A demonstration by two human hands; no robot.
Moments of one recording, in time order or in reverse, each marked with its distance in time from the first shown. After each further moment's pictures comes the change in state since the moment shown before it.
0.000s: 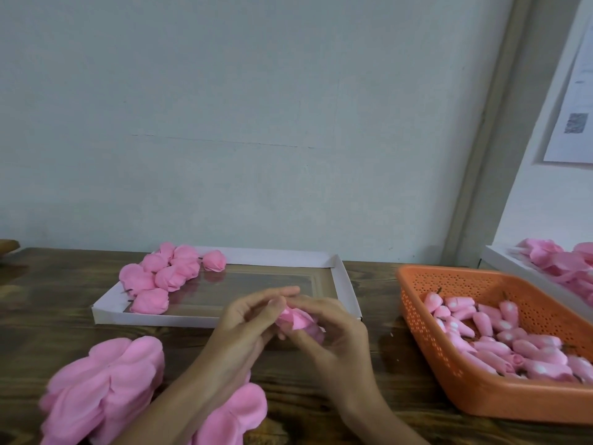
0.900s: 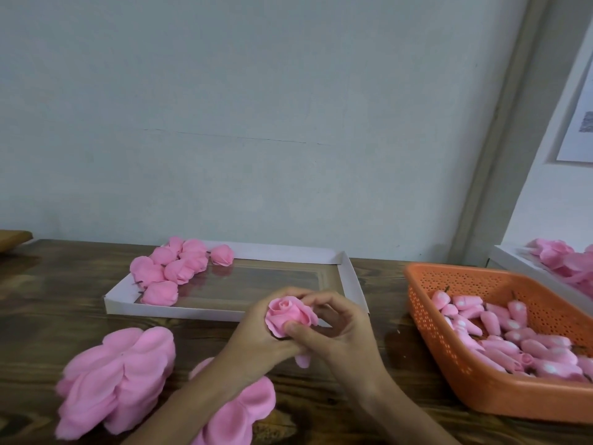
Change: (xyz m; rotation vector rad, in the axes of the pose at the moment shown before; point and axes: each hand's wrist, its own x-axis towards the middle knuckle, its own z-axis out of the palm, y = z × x) left_hand -0.001 -0.004 -0.008 0.439 -0.226 0.143; right_hand 0.004 -0.012 -0.005 0.205 -0.145 0.240
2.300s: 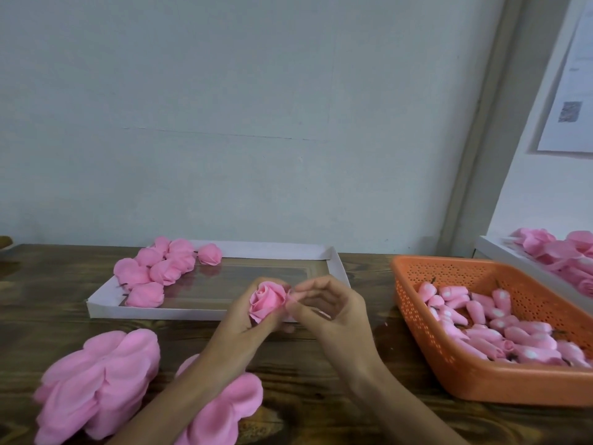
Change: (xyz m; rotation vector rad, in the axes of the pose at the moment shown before) left_hand -0.001 0.000 0.004 -0.053 0.133 -0.074; right_hand 0.007 -0.003 -0.009 0.021 0.130 0.026
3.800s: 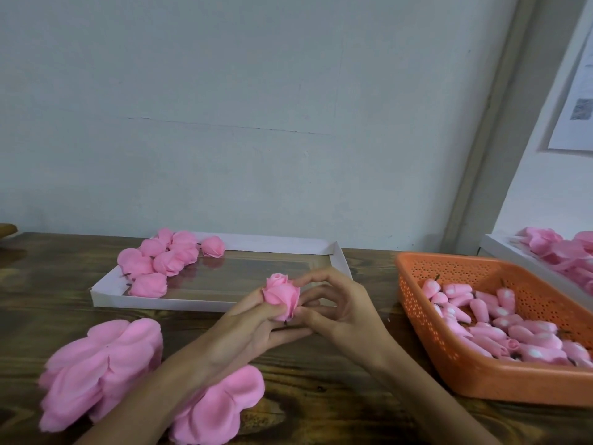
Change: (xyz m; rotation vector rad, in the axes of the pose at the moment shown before) left_hand 0.003 0.003 -0.004 -0.512 -0.289 -0.282; right_hand 0.013 0.006 -0.024 -0.206 -0.303 -0.098
